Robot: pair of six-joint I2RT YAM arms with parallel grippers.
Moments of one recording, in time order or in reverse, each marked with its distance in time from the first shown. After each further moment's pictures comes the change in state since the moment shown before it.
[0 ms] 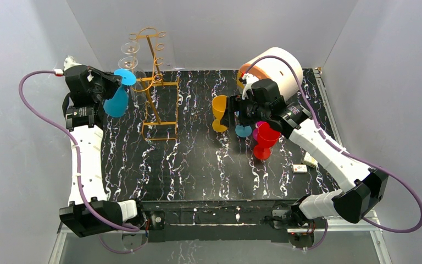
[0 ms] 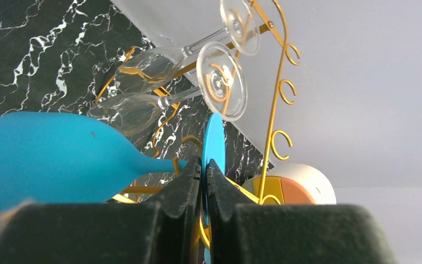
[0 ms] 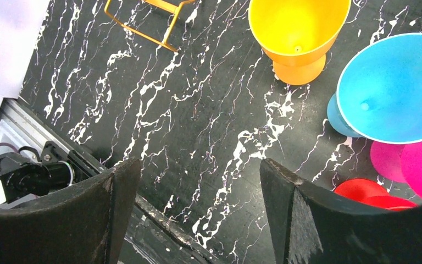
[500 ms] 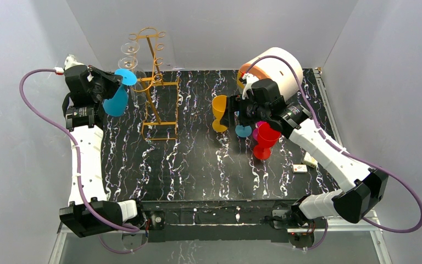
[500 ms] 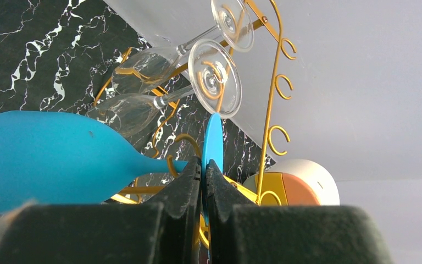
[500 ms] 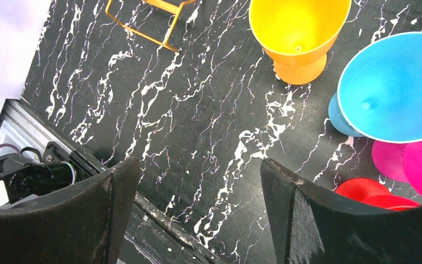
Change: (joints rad) left arm 0.000 -0.006 0.000 0.016 0.023 0.026; right arm 0.000 0.000 0.002 -0.001 -0.001 0.008
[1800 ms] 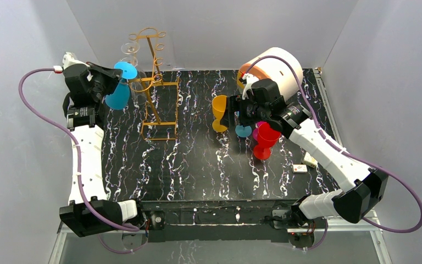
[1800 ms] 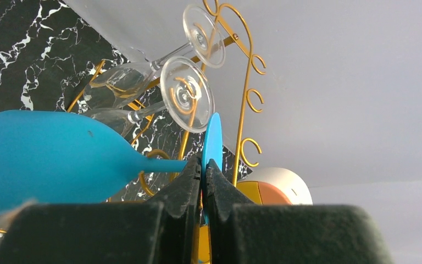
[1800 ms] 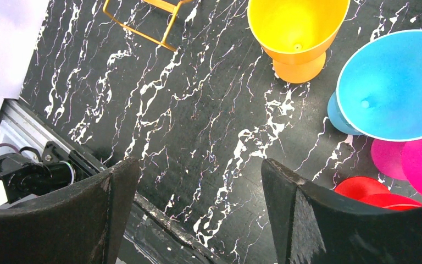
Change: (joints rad) left arm 0.000 0.005 -0.006 0.098 0.017 -0.064; right arm 0.000 0.000 0.000 -0.005 0.002 0.000
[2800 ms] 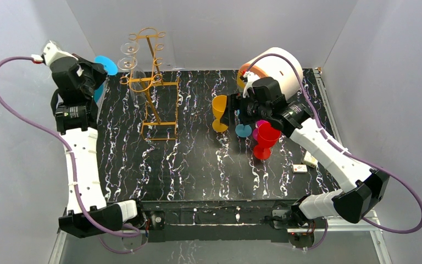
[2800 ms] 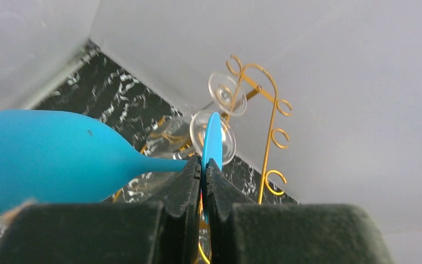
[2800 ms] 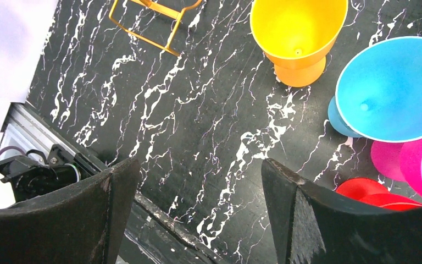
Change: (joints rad) left arm 0.000 -0.008 0.159 -0.134 -0.204 0.210; right arm 0.000 0.000 0.022 -0.016 0.003 0.005
